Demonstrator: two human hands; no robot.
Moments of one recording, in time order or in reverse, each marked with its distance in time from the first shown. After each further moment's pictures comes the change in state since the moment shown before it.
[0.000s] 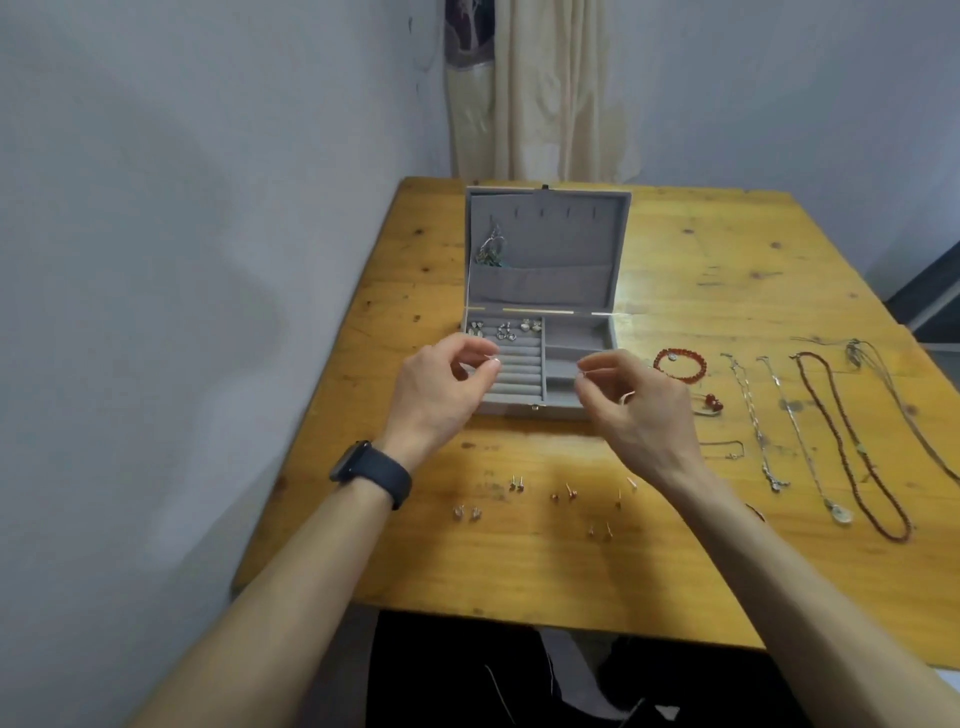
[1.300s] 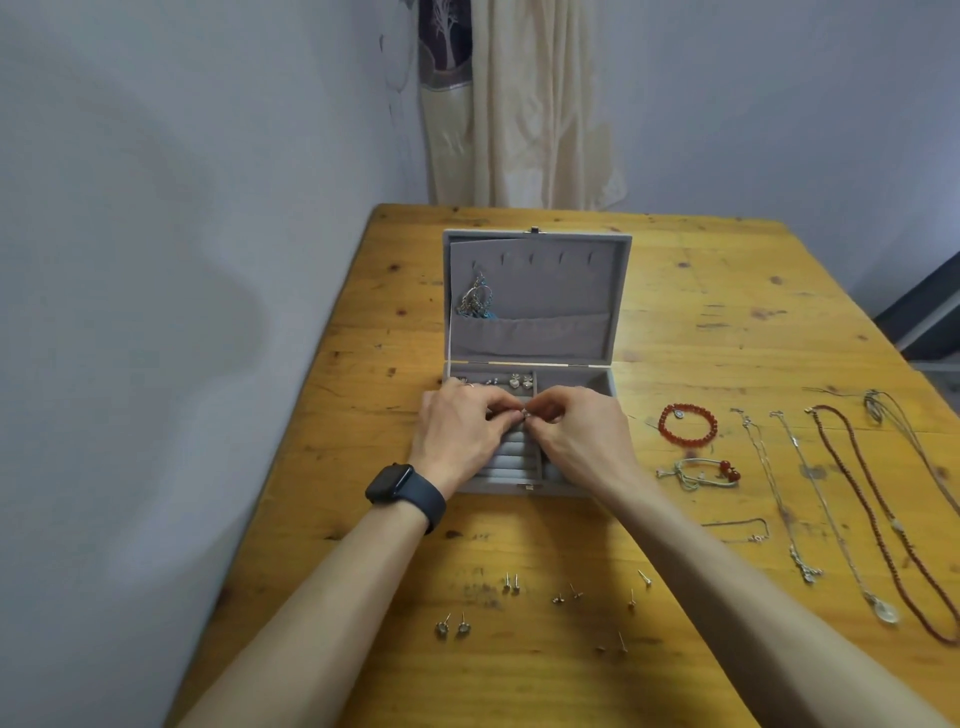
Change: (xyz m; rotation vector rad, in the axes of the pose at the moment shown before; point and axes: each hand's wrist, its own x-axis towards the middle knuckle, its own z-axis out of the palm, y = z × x) left_hand 0.079 -0.026 0.059 0.292 -0.093 0.040; right_hand 0.085 0.012 0.060 -0.261 -0.169 0.123
